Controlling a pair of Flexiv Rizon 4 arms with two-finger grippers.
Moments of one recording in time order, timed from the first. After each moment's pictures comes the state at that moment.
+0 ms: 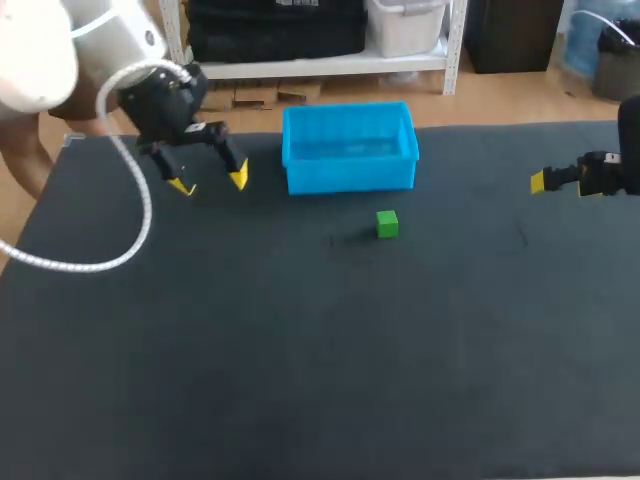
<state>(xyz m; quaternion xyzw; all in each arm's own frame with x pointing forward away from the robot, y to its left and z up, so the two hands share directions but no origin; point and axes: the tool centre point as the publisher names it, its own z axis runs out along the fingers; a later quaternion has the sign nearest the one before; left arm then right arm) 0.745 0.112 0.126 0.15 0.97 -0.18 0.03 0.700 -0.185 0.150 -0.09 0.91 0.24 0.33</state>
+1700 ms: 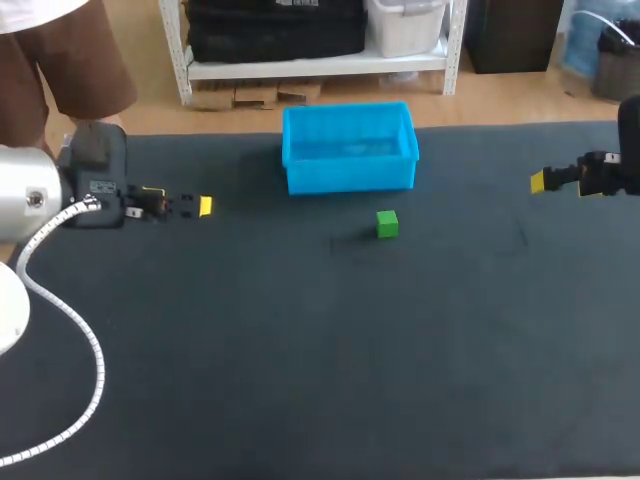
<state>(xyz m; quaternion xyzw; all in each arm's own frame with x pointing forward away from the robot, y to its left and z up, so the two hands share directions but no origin) 0.695 0.138 0.145 0.19 0.87 -0.23 0.39 0.700 -0.185 0.150 -0.09 0.91 0.24 0.33</state>
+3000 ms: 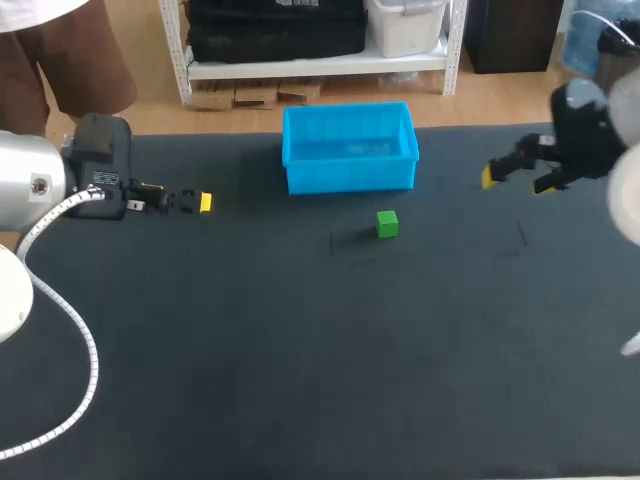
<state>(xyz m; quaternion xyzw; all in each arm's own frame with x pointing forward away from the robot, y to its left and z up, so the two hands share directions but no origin) 0.696 0.139 0.149 0.19 0.88 -0.22 0.38 0.739 -0.131 0.123 -0.07 0.95 0.22 0.23</state>
